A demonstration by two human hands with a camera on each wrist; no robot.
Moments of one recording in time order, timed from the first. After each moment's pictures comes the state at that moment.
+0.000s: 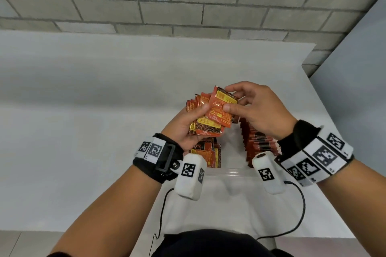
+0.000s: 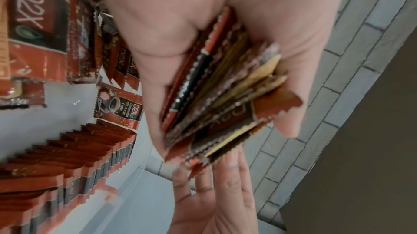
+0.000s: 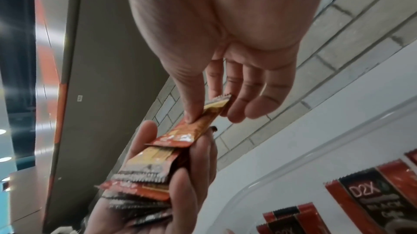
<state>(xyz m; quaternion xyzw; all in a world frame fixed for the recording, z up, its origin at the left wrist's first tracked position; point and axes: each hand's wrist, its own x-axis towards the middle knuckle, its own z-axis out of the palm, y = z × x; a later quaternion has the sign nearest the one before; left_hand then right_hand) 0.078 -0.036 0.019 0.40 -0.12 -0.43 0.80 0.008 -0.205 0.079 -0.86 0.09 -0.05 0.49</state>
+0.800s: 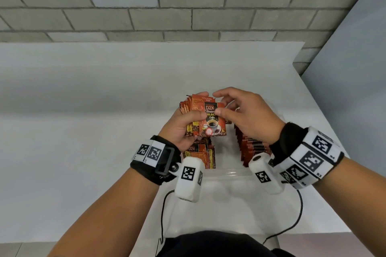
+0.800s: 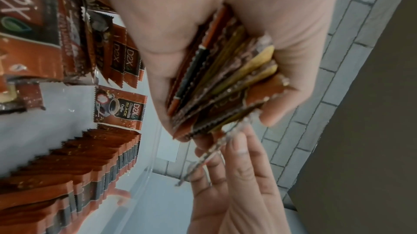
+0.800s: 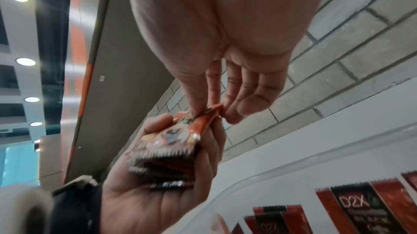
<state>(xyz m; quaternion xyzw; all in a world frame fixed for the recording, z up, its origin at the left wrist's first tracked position) 0.075 -0.048 0.021 0.43 -0.11 -0.39 0.81 -0.003 -0.204 0.078 -0.90 0.05 -0.06 0.42</state>
